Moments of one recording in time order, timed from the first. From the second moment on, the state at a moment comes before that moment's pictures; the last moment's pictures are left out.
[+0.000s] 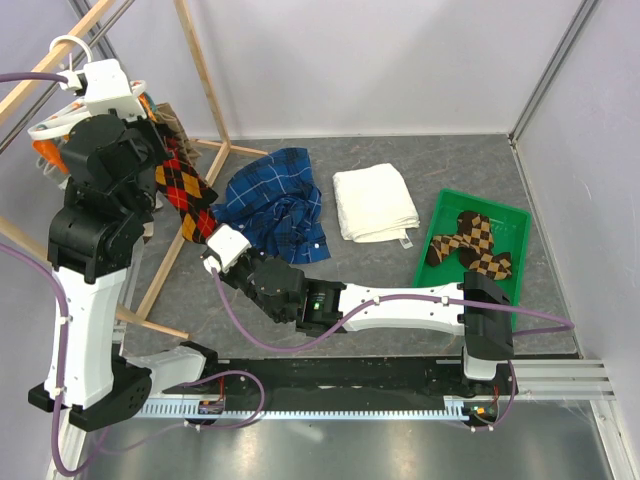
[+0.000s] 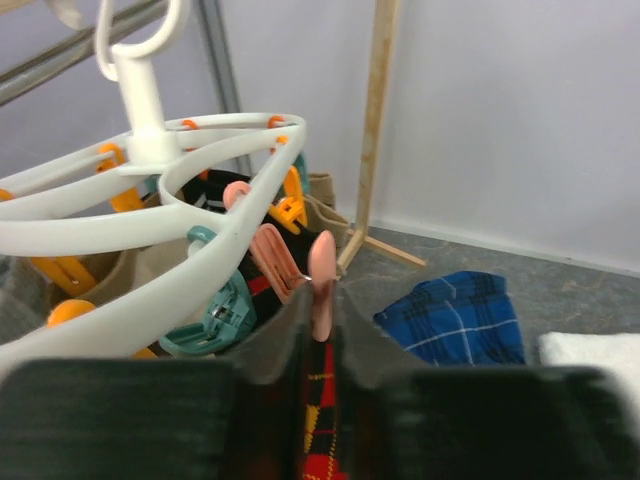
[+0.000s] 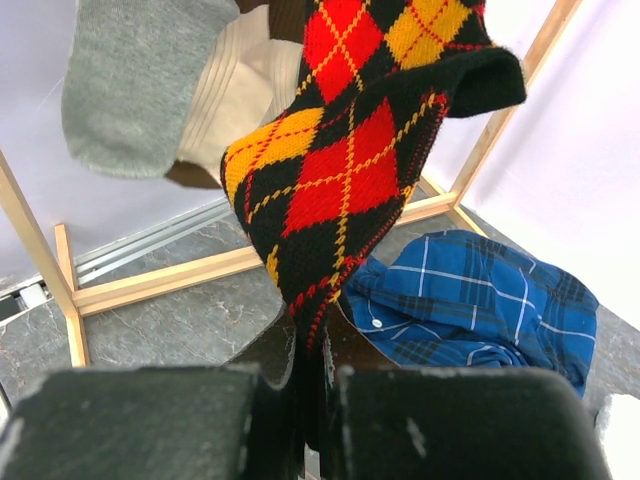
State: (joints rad) left arm -0.37 1.18 1.94 -0.80 -0.64 -0.04; right arm 1.41 1.80 1.50 0.38 0.60 -0.23
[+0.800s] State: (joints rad) left arm -0.37 1.10 1.93 -0.84 -0.44 -0.03; right arm 1.29 1.73 1.49 0.34 0.38 0.00
